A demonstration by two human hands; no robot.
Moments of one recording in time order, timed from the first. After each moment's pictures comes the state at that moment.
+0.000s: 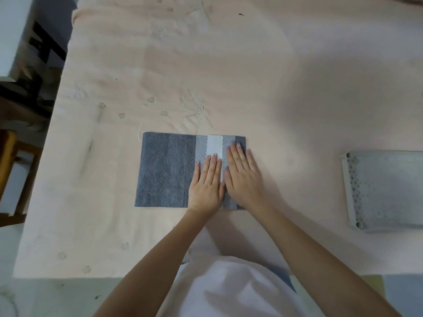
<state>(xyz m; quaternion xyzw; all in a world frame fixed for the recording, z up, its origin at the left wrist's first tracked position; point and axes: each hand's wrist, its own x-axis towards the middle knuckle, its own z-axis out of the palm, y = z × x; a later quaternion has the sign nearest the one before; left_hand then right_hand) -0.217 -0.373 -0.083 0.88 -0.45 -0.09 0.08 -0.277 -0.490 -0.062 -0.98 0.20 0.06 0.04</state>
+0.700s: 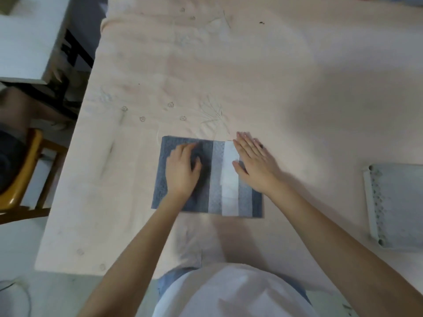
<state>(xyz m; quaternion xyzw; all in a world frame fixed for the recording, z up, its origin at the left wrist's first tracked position) -0.125 -0.338 -0.042 0.91 -0.28 -0.04 0.31 -0.233 -0.525 -0.047 -0.98 0.11 0.09 0.12</state>
